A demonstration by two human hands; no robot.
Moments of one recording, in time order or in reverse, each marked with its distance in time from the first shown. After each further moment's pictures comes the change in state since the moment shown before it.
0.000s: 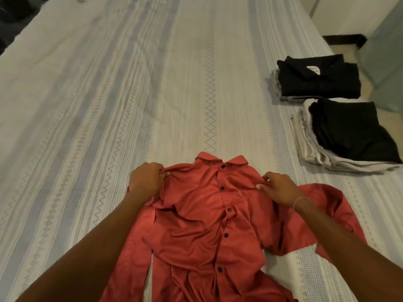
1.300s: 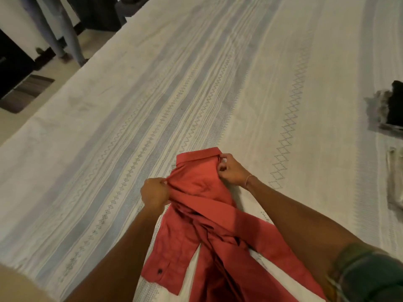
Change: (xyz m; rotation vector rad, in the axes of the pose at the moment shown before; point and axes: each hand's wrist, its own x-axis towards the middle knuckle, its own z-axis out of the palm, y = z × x) left_hand -0.114 -0.121 -0.009 -0.946 0.224 -0.991; right_hand 0.062 -0.277 0.136 0.369 -0.439 -0.391
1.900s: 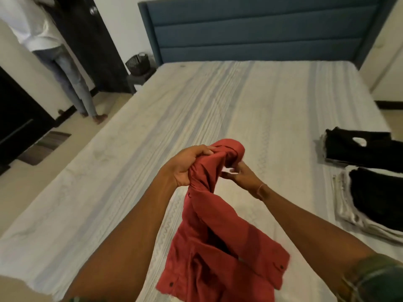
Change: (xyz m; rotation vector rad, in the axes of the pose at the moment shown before) left_hand -0.193 0.249 -0.092 -0.391 -0.946 0.172; right_hand -0.168 -0.150 -0.118 0.284 0.192 -0.185
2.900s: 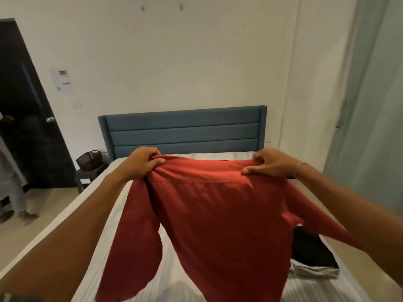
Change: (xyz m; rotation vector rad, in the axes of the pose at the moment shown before) left_hand -0.114 0.222 0.022 1.290 0.155 1.009; right_hand -0.220 -0.300 -0.198 -1.017 0.397 -0.226
